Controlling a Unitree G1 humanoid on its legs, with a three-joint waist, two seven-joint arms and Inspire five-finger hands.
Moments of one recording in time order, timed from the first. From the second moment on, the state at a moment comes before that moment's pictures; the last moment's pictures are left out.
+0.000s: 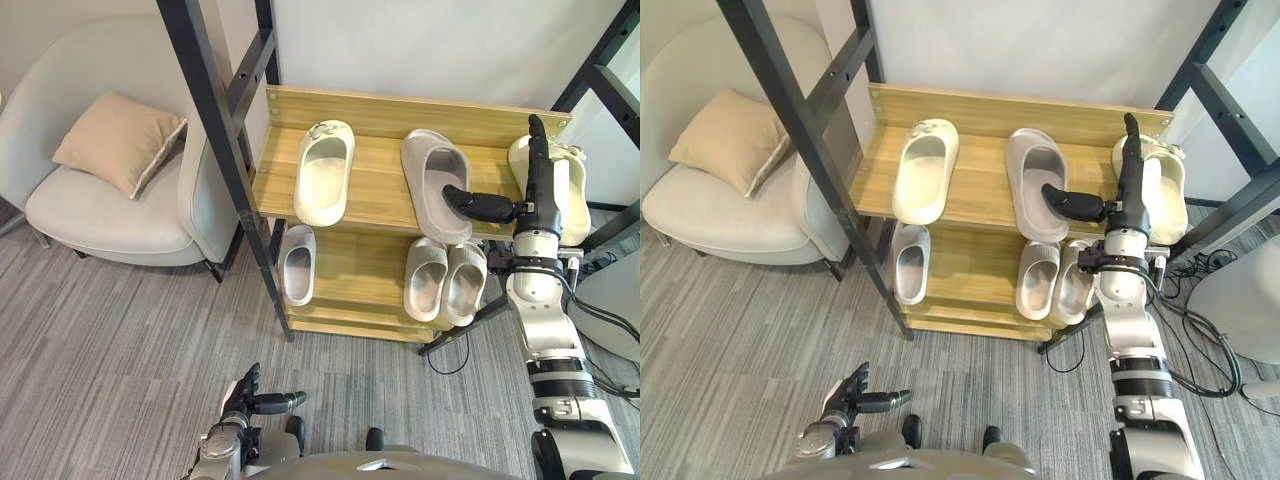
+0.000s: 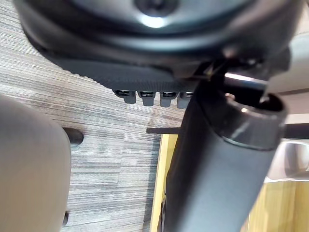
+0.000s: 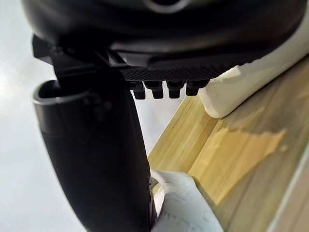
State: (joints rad) left arm 0.09 0.14 -0.09 0.97 -0.17 -0.19 0.01; right arm -0.35 -0.41 -0.09 0.23 -0.14 -0.11 -0.29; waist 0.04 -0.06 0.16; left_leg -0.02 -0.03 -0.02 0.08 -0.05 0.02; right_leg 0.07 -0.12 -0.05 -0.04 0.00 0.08
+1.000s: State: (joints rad) left arm 0.09 0.15 -0.09 0.94 -0.23 -0.21 0.01; right arm -0.56 -0.50 0.06 0.35 -0.04 -0.13 -0.23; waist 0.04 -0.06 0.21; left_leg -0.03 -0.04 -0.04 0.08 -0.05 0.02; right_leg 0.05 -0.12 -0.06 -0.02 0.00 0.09
